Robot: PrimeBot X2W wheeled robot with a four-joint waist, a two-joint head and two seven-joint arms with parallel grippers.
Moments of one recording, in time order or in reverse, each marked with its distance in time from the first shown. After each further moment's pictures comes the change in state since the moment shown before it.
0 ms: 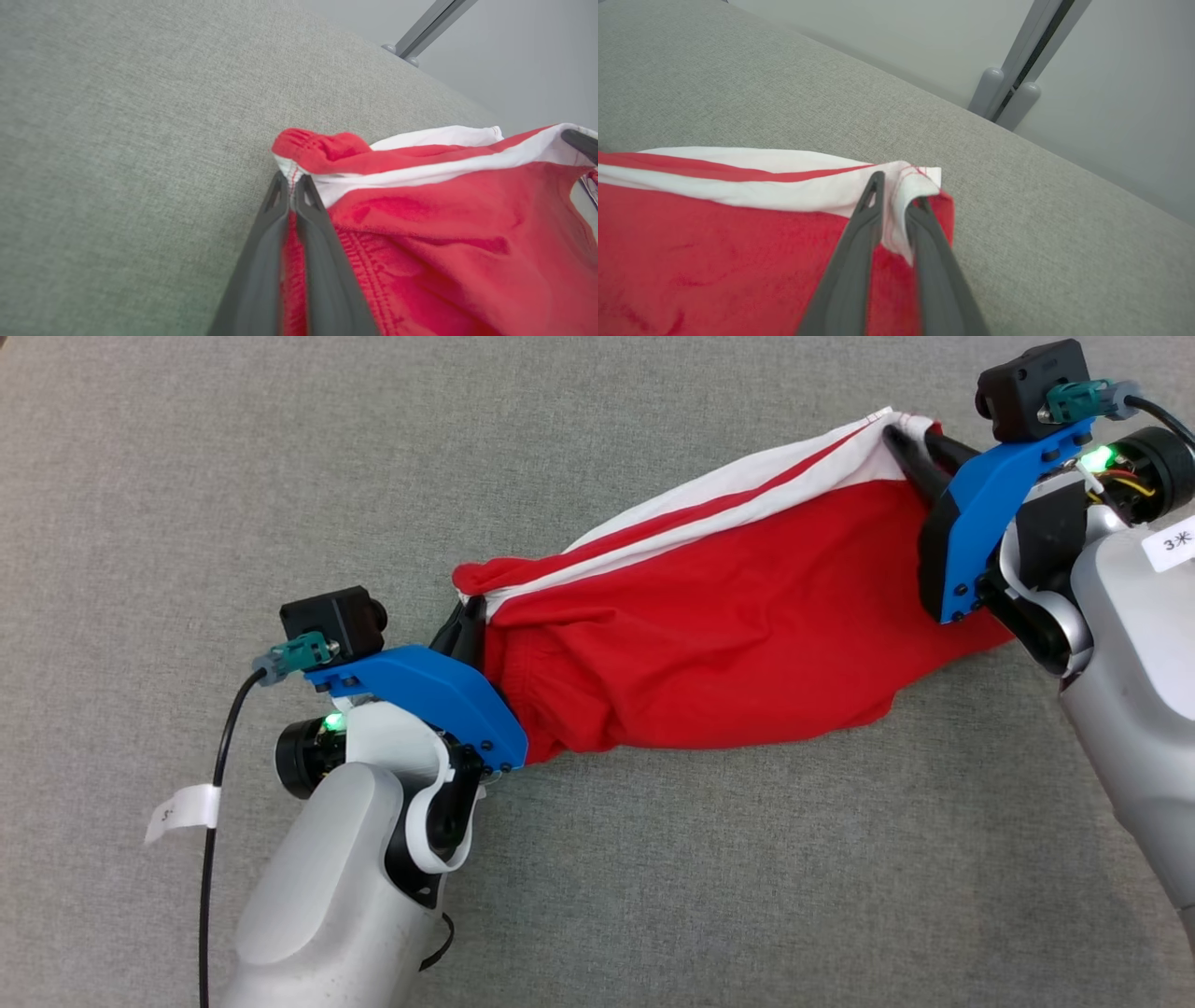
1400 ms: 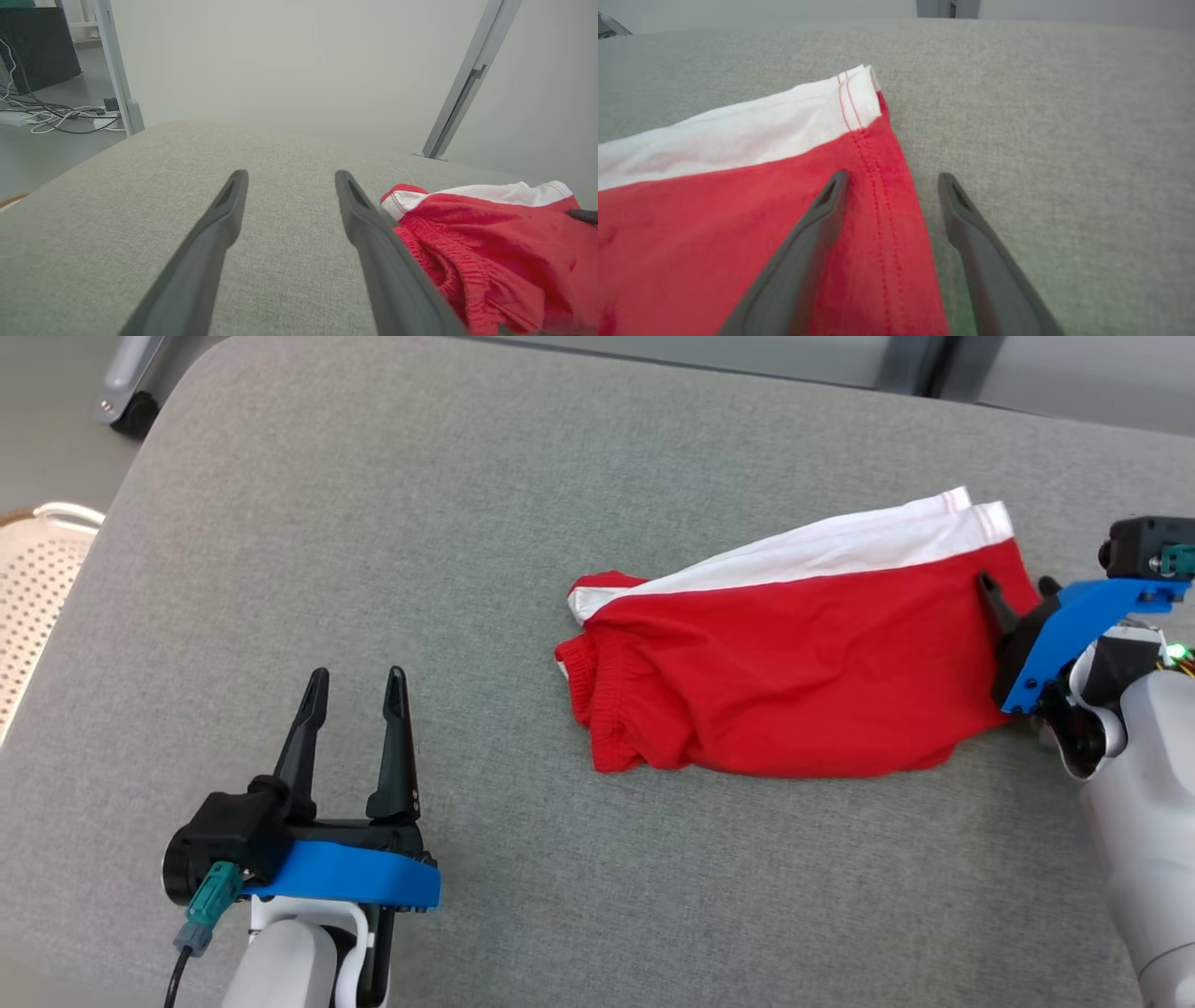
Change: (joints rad) left arm 0.323 0.003 0.219 -0.136 0.394 -0.247 -0.455; right arm 0.139 0.130 -0.502 0.364 -0.169 0.000 -0.129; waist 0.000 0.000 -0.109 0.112
